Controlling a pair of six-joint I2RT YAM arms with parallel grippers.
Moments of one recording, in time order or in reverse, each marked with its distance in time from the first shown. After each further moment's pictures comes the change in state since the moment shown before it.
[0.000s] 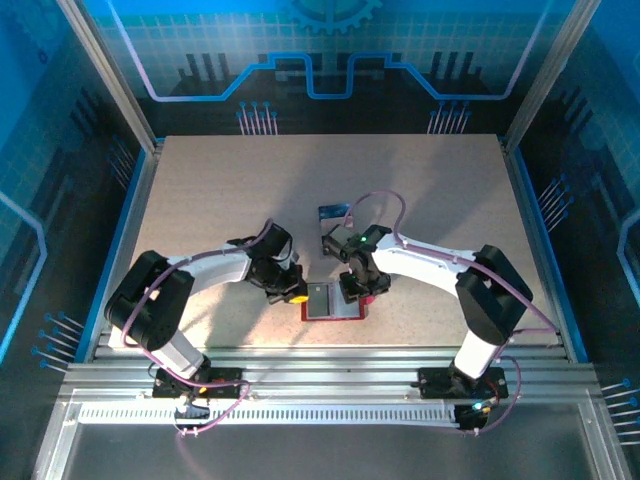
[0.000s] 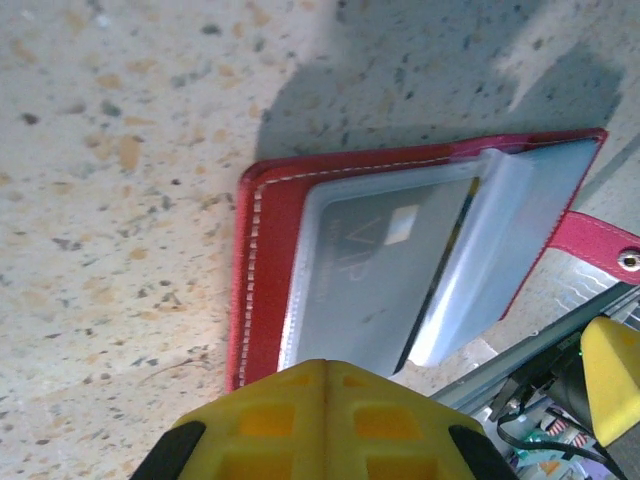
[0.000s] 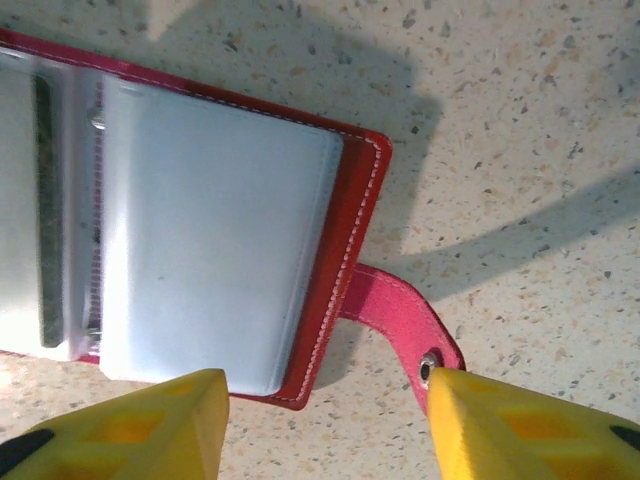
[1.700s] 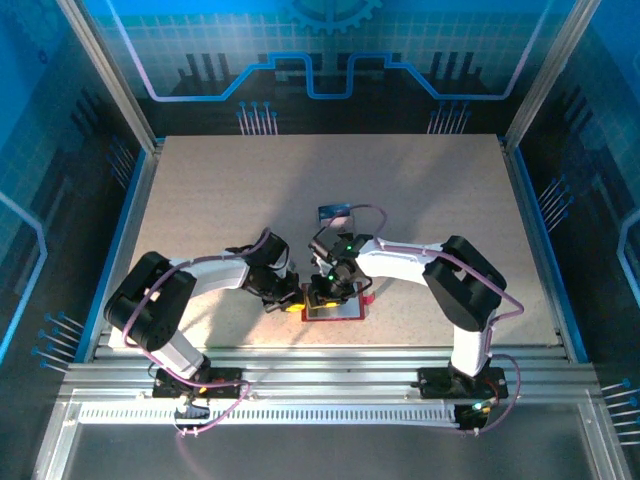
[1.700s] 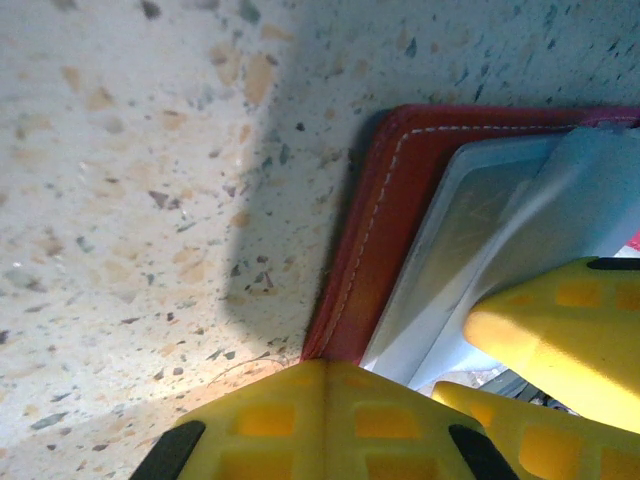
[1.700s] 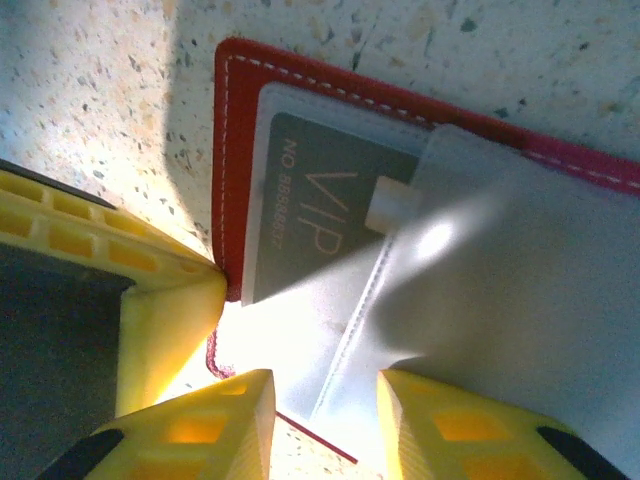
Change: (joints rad) left arm 0.006 -0.002 -0.095 0.060 0.010 -0.016; right arm 0.030 0.165 -0.013 0.372 -0.392 0.086
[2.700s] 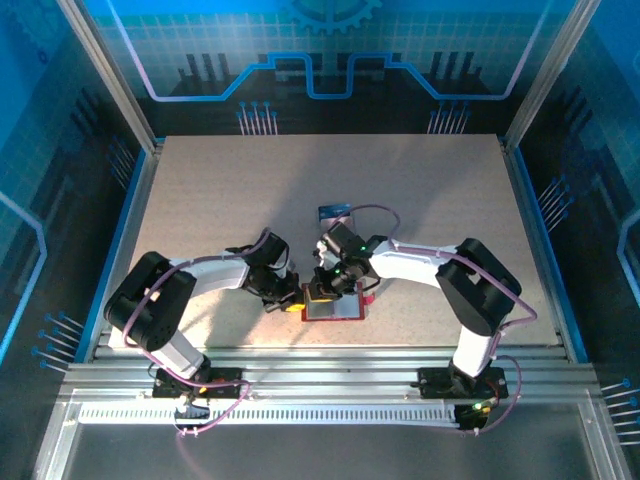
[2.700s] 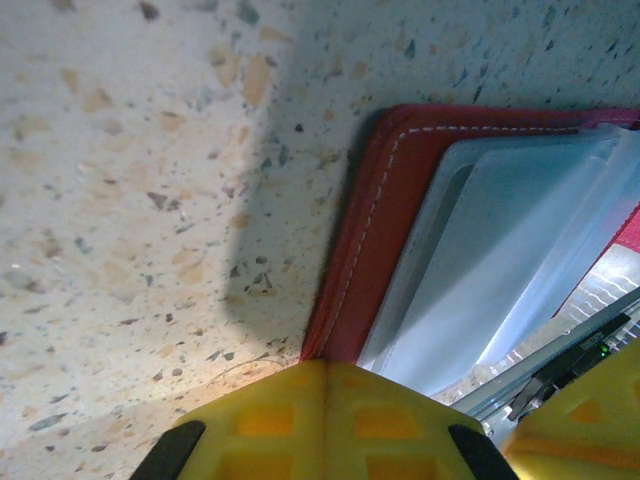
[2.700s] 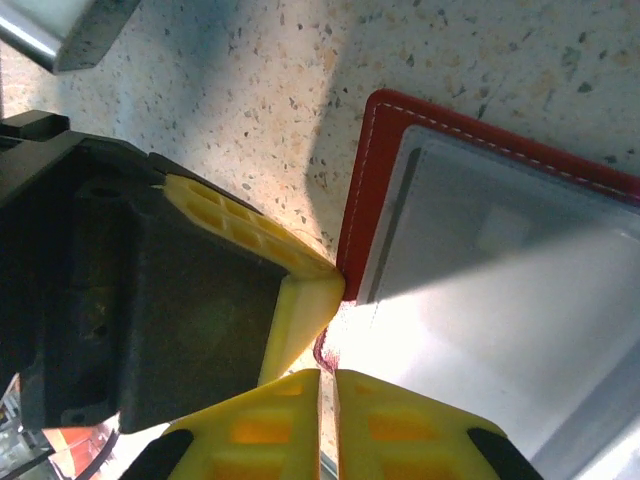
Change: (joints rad) left arm 0.000 0.000 -0.001 0.003 0.000 -0.001; right arm -0.052 -0.069 -0.100 0.214 -0.178 0.048
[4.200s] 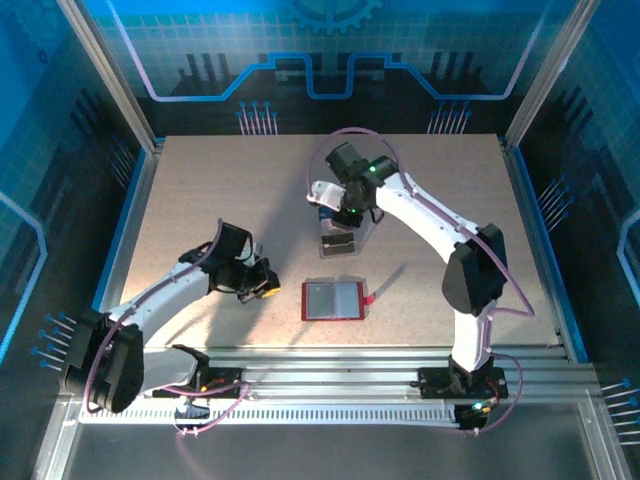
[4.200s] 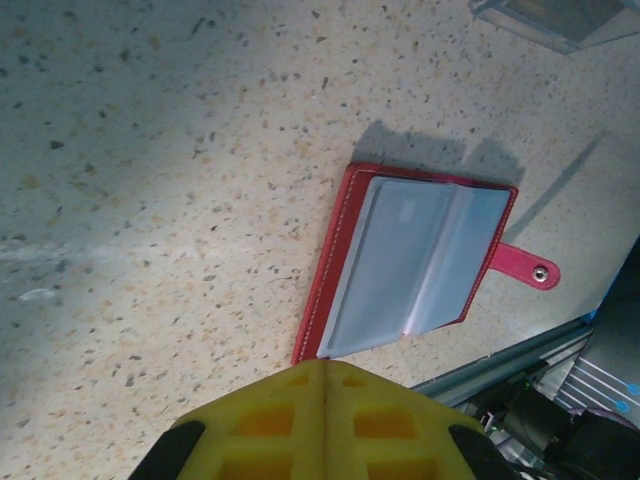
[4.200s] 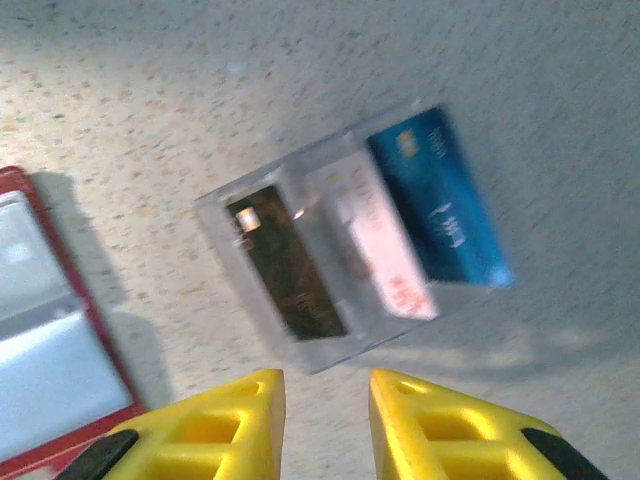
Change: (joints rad) left arm 0.184 -0.368 -0.047 -0.160 -0.053 0.017; right arm -0.179 0.103 0.694 -0.642 0.521 -1.261
